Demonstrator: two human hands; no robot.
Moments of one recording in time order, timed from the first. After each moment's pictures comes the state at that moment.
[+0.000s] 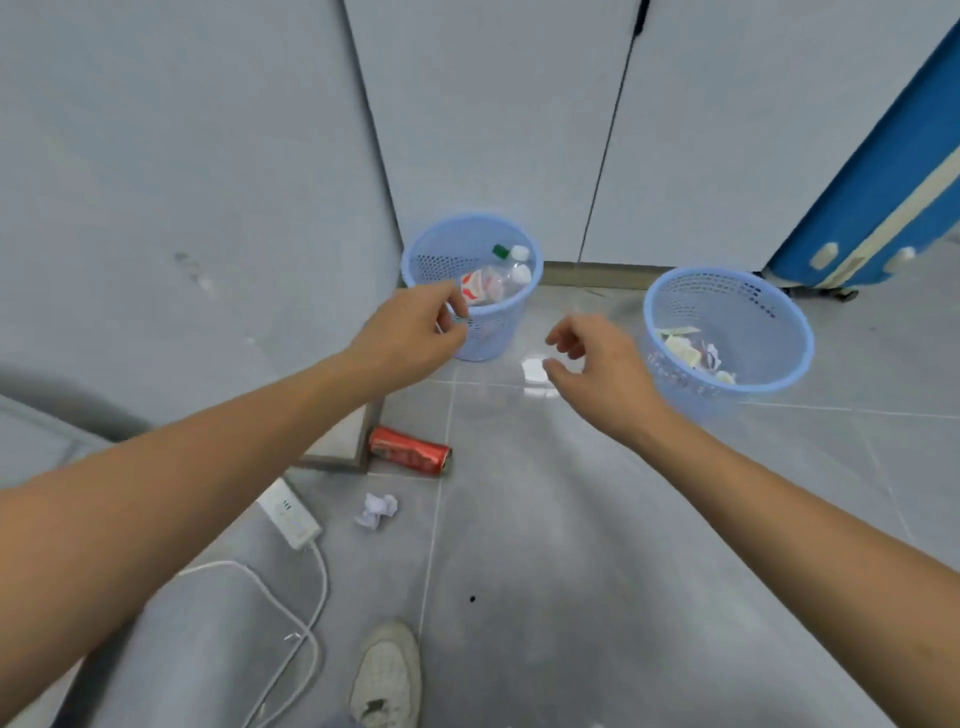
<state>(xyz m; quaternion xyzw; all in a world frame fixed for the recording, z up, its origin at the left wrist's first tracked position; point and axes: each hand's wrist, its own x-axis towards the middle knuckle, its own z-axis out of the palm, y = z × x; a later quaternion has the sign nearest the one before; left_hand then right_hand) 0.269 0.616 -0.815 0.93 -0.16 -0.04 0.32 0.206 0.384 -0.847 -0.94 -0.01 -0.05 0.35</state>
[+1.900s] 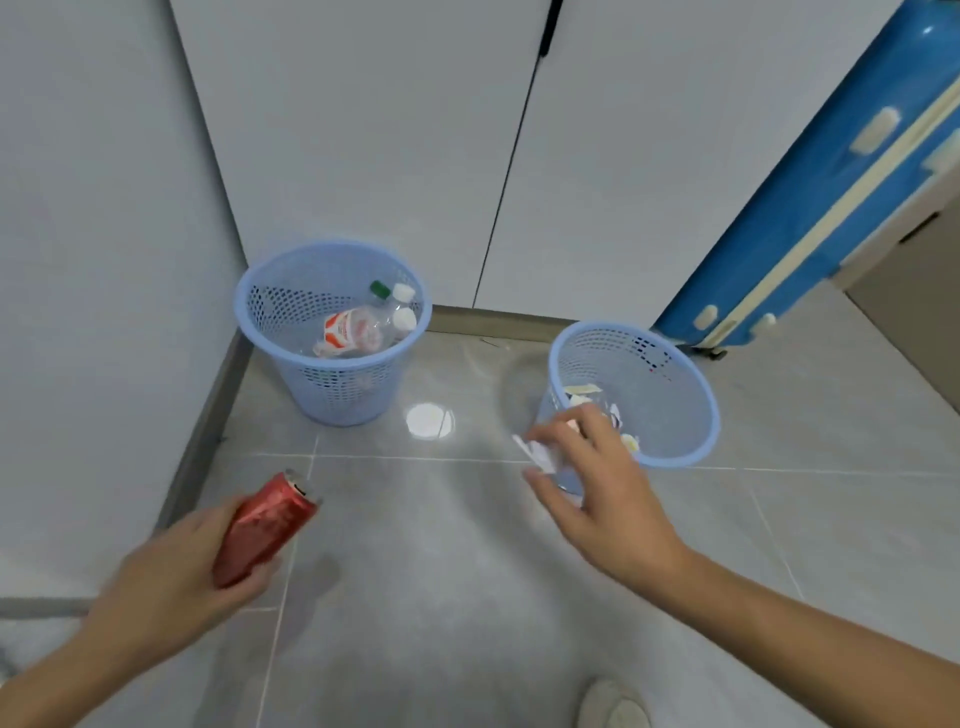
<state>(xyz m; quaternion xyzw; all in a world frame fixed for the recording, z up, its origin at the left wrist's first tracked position) 0.261 0.676 -1.034 0.97 -0.15 -0.06 0.19 0.209 0.274 -0.931 -0.96 -0.10 -0.13 0.24</state>
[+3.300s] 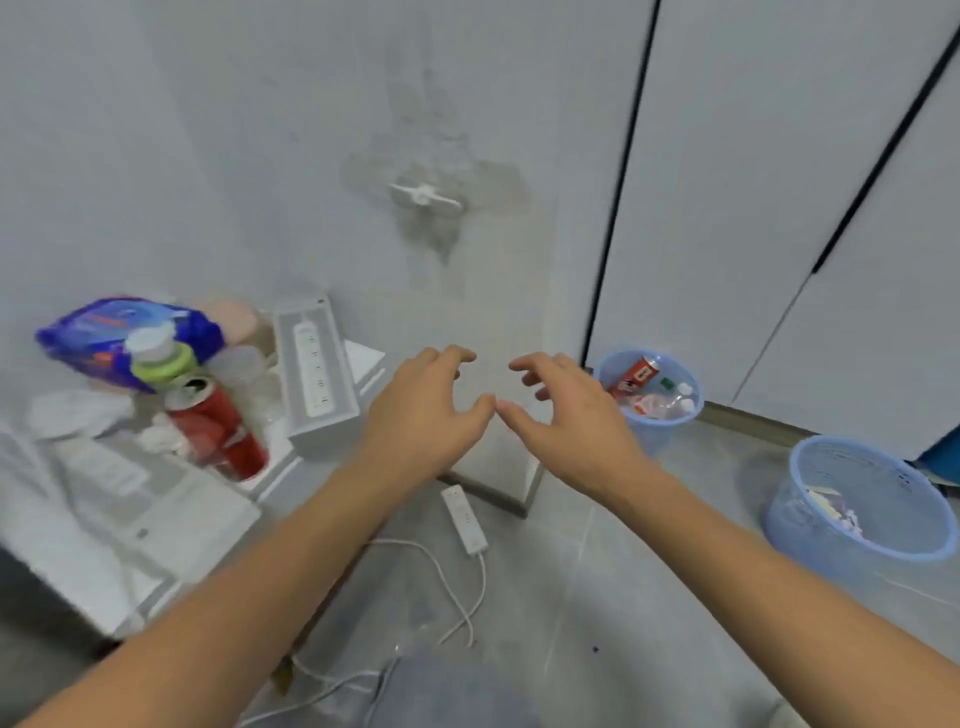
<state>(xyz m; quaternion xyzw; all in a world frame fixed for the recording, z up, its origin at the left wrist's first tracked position) 0.024 0.826 -0.602 0.96 0.07 0.13 0.25 0.071 0.653 -0.621 -0.90 -0.25 -0.06 0.35</state>
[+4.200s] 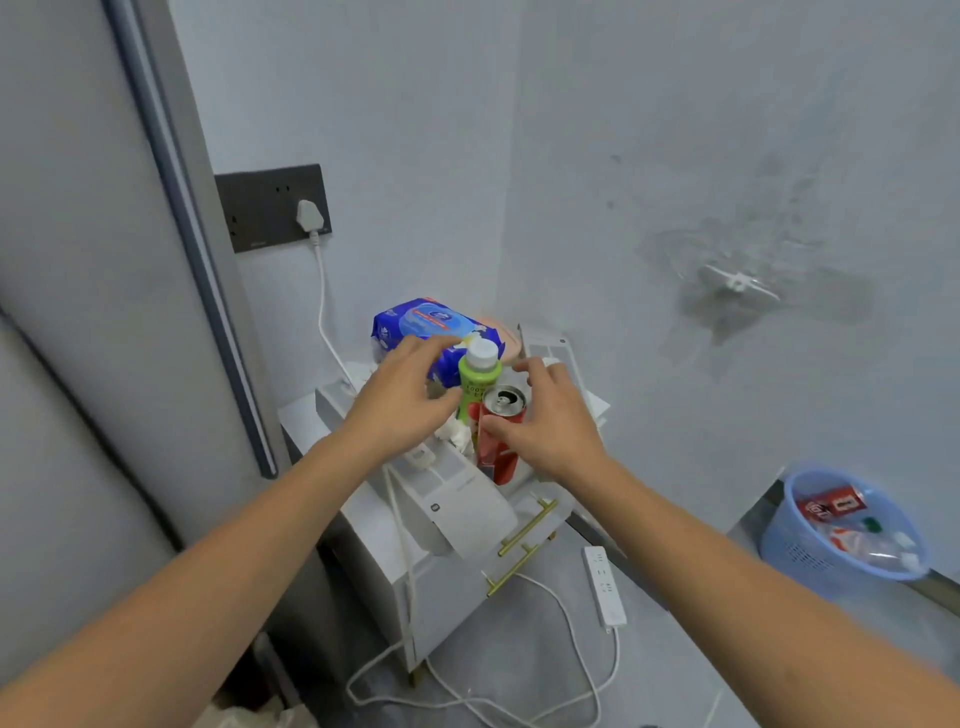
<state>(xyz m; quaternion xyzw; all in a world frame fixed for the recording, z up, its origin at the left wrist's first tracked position) -0.094 1.120 -0.582 0.92 0.17 0.20 0.30 0.019 0.955 -0.604 -0.88 -0.34 0.02 0.33</state>
